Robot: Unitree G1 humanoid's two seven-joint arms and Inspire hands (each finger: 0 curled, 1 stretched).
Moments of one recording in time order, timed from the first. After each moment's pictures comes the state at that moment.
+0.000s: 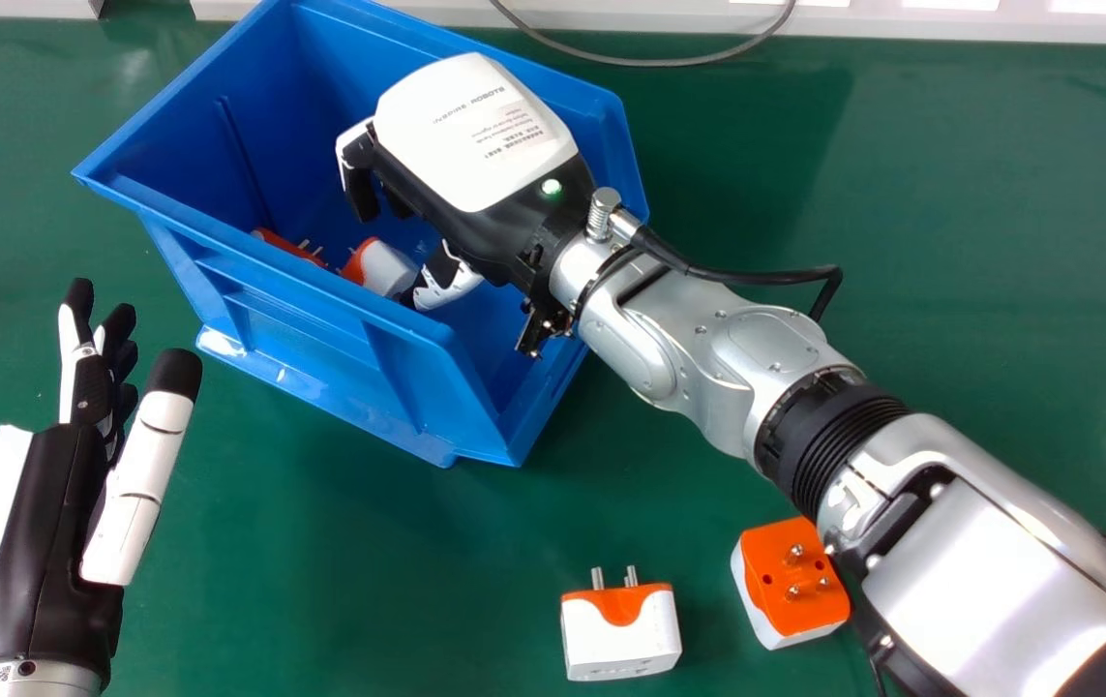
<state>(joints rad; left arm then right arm) 0.43 0.18 0.27 -0.30 0.00 -0.13 -0.13 -1.08 0.00 0.68 1.14 -0.92 -0.29 -0.44</state>
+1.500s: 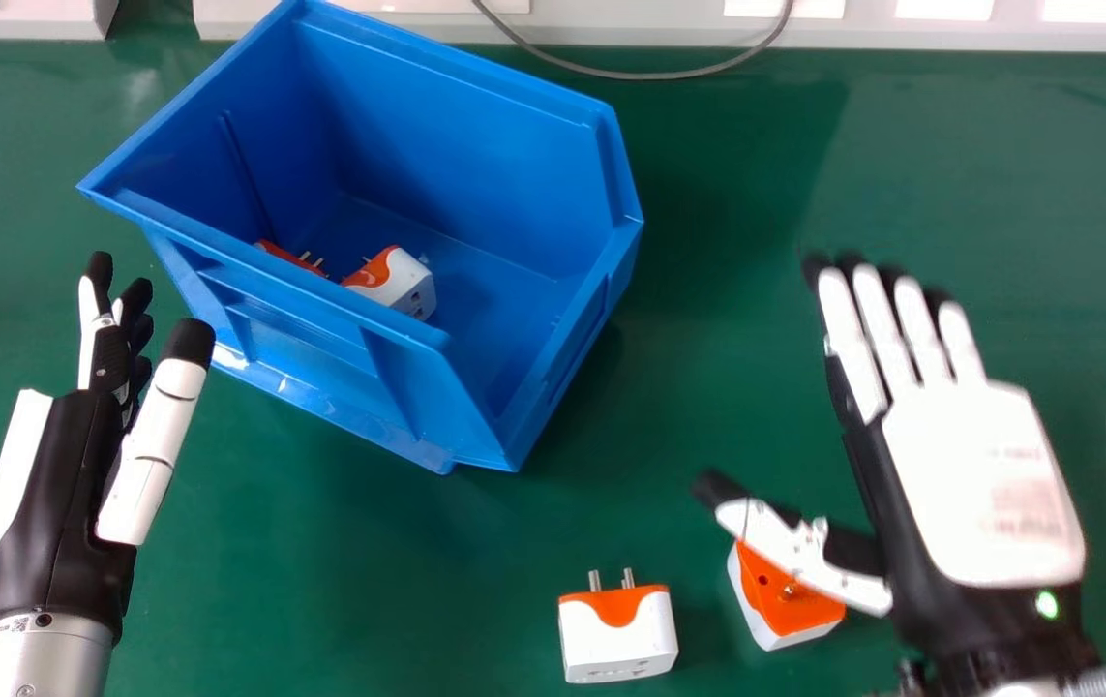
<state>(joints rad) 0.32 0.22 0.26 -0.20 0.01 -0.13 -0.13 0.43 -0.36 0.26 -0.34 -1.02 0.02 -0.37</state>
